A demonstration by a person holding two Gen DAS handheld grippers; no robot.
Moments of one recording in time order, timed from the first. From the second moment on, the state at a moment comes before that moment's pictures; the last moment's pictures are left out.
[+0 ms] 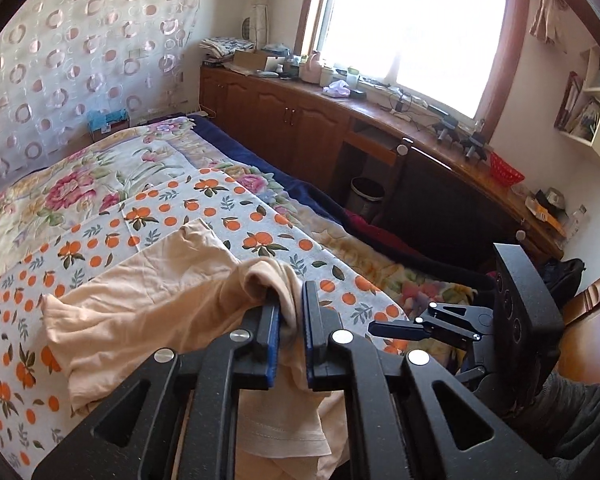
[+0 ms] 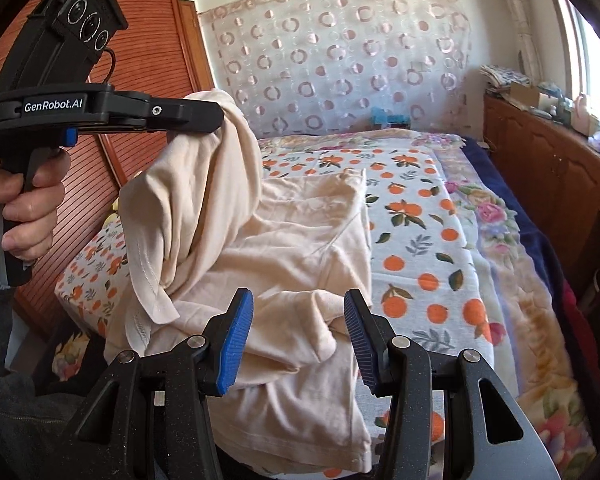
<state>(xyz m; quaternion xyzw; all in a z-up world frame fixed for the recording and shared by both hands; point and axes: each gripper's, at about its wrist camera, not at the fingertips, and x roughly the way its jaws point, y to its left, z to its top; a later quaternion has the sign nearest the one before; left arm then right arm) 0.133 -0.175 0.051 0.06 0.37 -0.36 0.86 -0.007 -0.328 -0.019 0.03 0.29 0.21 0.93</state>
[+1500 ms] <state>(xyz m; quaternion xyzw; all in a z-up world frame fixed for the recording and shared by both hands) 0.136 0.088 -0.032 -0.04 0.38 -0.14 0.91 0.170 -0.124 -0.016 -0.16 0.36 0.34 0.85</state>
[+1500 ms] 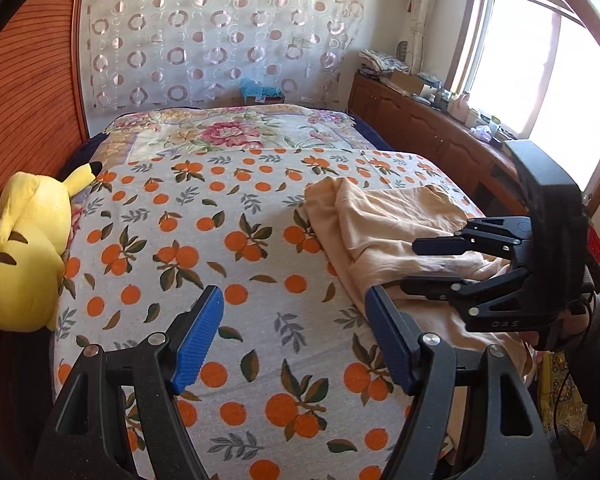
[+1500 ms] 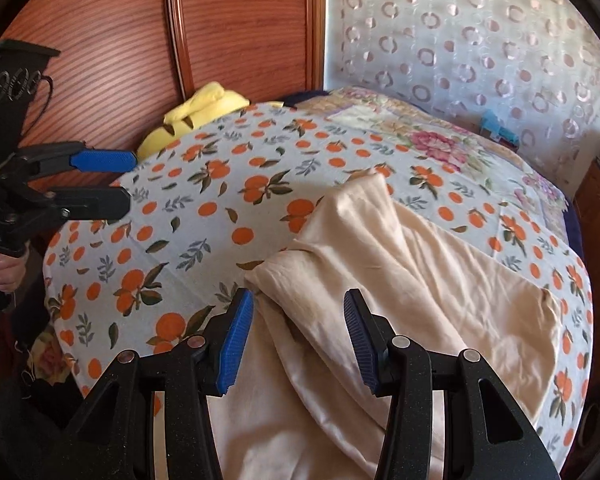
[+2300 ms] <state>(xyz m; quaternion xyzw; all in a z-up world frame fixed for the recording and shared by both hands) 0.139 0.066 -0.048 -0.04 0.39 -0.16 0.91 0.206 -0.179 0.025 -0.11 0.33 0.30 0.89</state>
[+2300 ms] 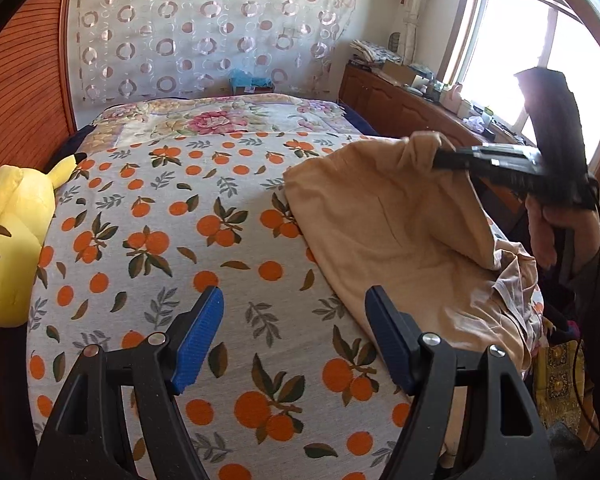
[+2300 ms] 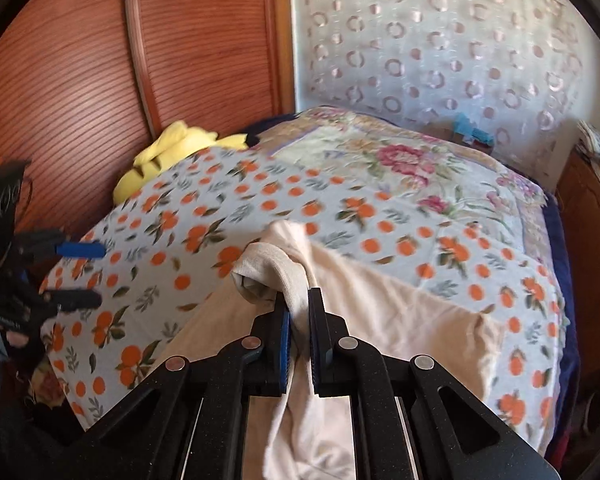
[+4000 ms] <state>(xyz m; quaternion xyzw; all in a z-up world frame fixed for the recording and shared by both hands) 0.104 -0.022 -0.078 0.00 0.42 -0.23 0.88 0.077 -0.203 -0.025 -0.13 0.38 0.25 0.88</state>
